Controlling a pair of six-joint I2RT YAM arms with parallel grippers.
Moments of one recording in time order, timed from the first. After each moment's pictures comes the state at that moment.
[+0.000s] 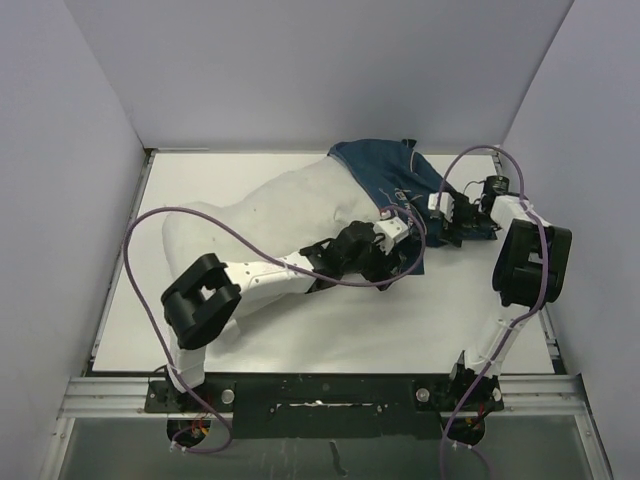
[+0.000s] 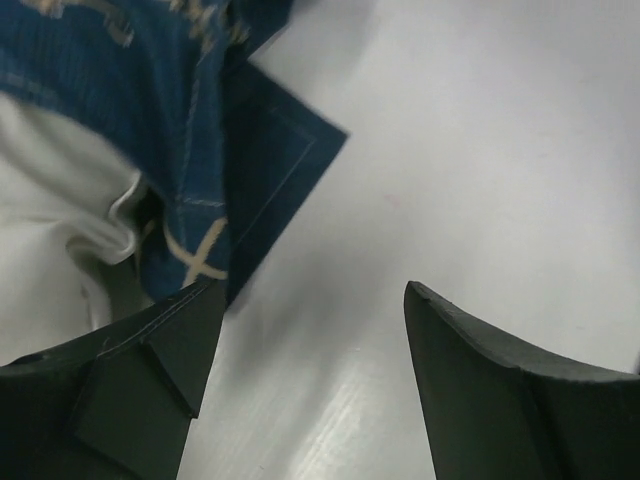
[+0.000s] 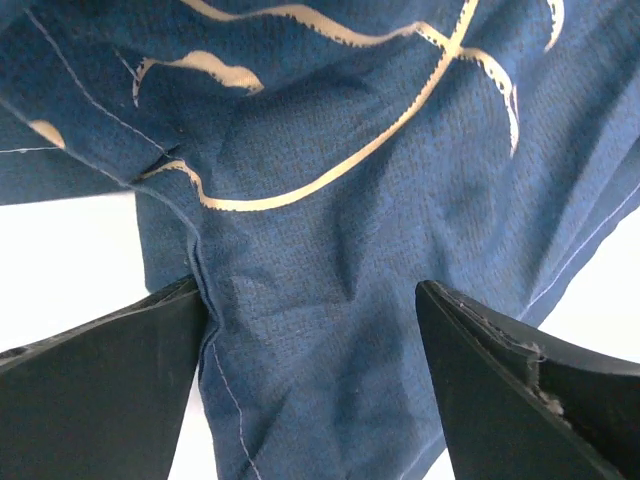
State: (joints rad) left arm -1.02 1.85 1.29 0.11 0.10 -0.14; right arm -0.25 1.95 1.36 -0.64 -0.75 -1.65
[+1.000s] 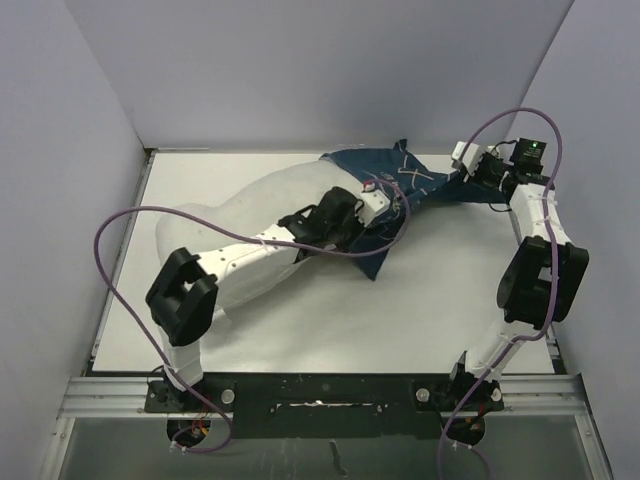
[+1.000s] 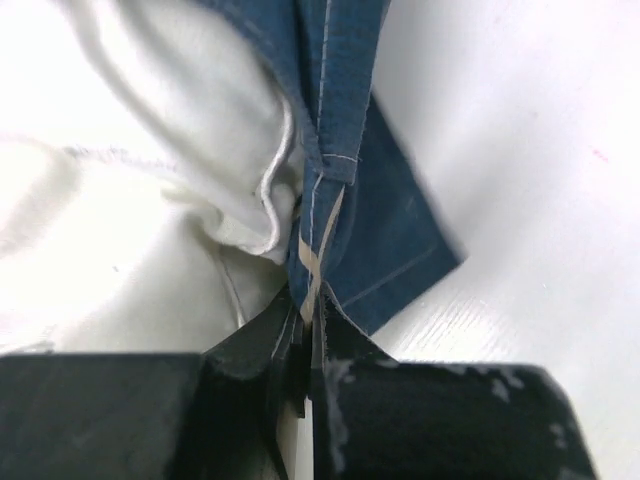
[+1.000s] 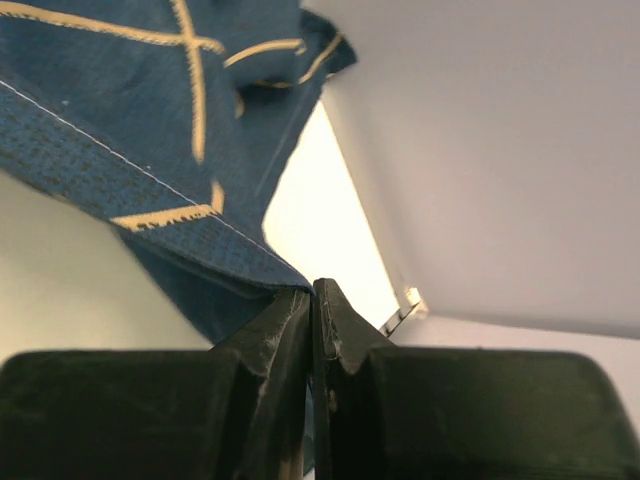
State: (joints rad) left arm -0.86 1.89 1.43 -0.20 -0.04 0.06; right arm -0.29 1.81 1.51 -0.39 -0.73 -1.33
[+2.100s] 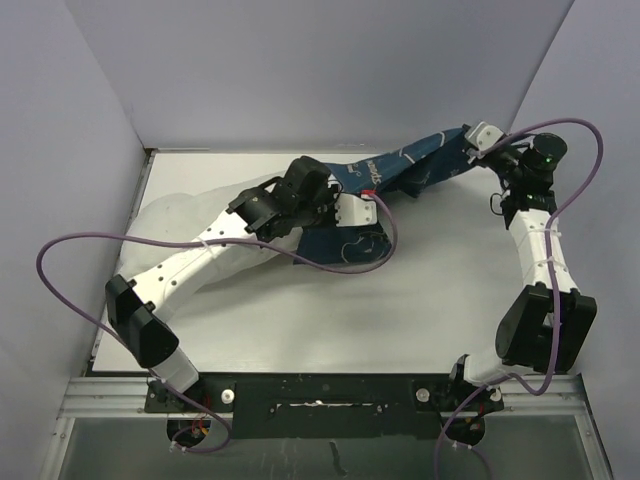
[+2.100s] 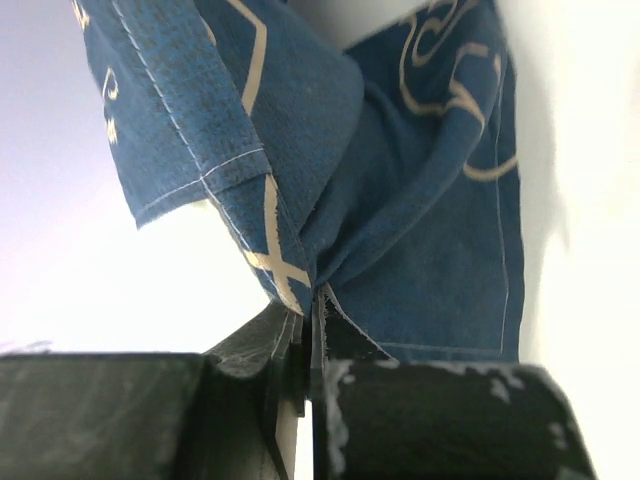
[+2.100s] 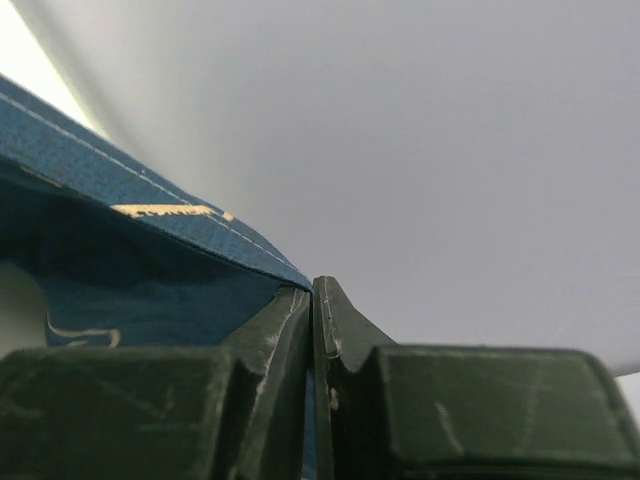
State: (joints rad) left arm -0.83 1.65 1.70 -0.75 -0.06 0.84; right arm -0.22 1.50 1.30 0.29 -0.86 -0.79
